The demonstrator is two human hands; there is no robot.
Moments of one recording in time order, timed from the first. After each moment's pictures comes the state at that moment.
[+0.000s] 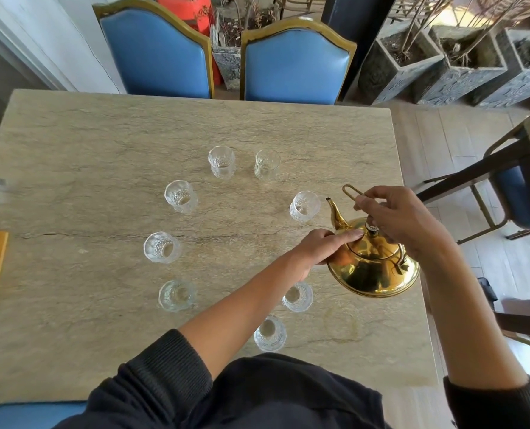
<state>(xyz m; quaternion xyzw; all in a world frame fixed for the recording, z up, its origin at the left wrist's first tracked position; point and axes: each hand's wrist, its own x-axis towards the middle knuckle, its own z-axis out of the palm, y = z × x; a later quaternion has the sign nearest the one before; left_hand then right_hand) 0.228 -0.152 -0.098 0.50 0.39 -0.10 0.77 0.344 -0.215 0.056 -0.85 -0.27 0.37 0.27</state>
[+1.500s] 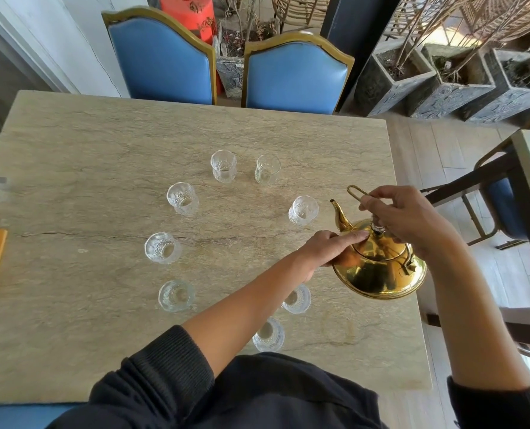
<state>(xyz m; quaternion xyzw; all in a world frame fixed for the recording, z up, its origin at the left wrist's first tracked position) 0.231 -0.160 -0.084 0.52 0.35 -0.09 0.77 0.341 -0.219 0.081 -0.86 -0.29 0.35 0.24</state>
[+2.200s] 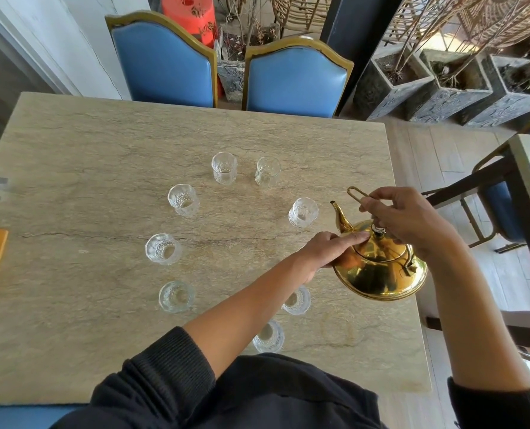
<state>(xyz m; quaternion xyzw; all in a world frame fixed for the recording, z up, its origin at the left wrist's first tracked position) 0.230 -0.160 -0.082 0.53 0.35 -0.08 0.77 0.338 -0.220 0.086 -0.86 -0.29 0.35 0.23</state>
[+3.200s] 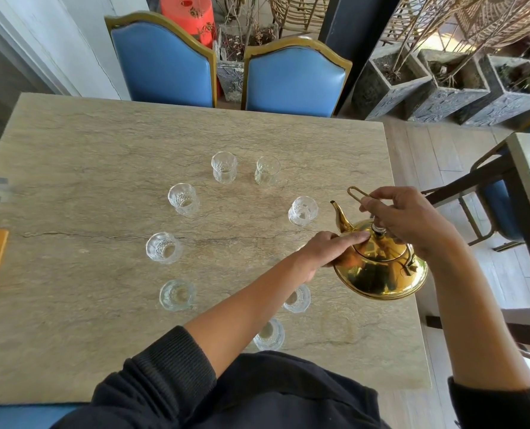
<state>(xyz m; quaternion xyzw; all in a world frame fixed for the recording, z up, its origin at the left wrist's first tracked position) 0.230 -0.164 -0.085 0.52 0.36 -0.09 0.77 0.339 -0.225 0.084 -0.86 -0.30 0.35 0.23</state>
